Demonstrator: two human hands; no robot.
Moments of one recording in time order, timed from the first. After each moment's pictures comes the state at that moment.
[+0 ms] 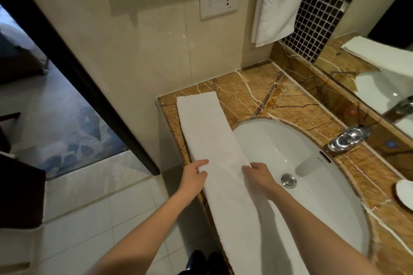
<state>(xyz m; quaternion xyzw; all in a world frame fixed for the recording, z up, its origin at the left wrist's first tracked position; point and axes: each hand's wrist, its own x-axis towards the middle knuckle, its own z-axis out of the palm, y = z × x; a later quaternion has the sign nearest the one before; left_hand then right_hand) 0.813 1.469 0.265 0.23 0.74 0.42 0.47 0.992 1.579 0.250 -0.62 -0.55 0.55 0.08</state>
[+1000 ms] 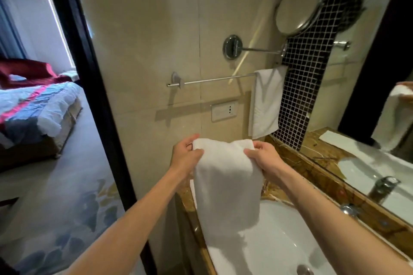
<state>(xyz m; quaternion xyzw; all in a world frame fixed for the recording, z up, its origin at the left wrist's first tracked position) 0.730 1.512 0.532 0.34 0.61 0.64 0.32 0.917 1.617 0.530 -0.44 -0.60 0.57 0.34</state>
